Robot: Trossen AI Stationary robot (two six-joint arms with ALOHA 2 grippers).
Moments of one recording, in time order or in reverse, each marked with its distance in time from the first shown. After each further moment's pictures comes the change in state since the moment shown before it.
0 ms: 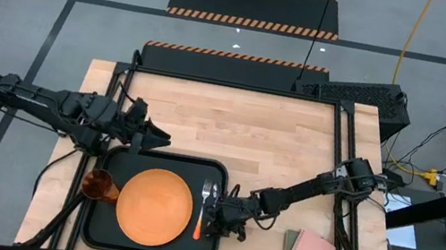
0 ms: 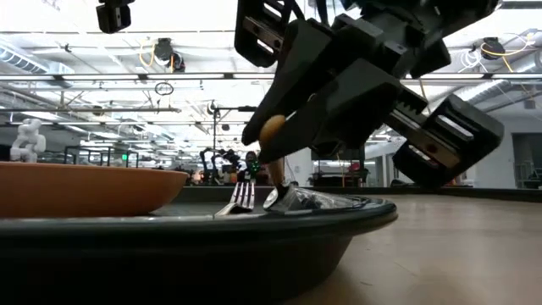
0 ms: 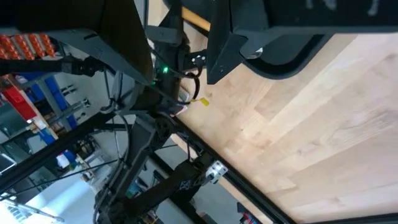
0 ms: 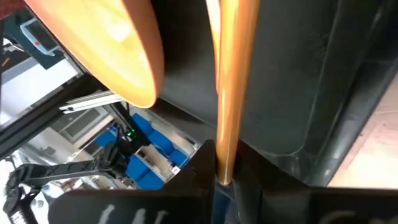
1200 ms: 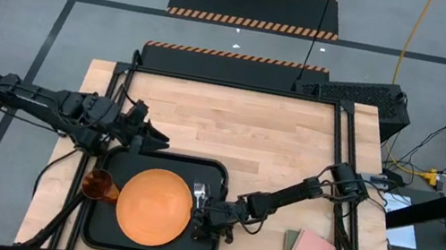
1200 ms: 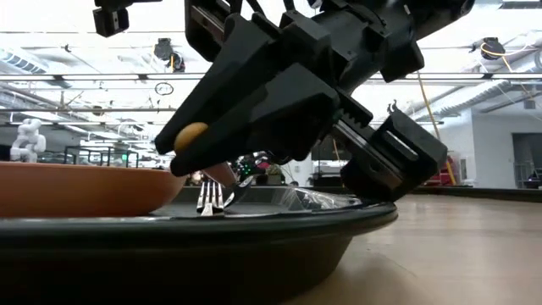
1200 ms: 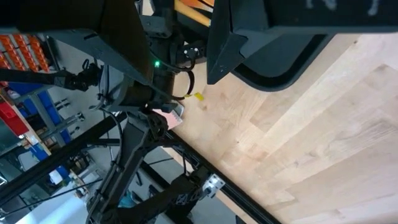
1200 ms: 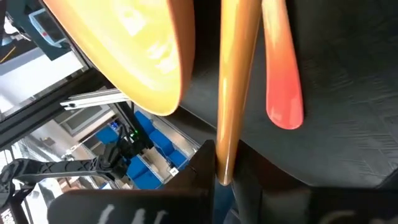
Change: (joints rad) left arm 0.000 0.000 0.000 -0.050 0.031 0.021; right arm 0.012 0.134 0.165 -0.010 0.026 -0.055
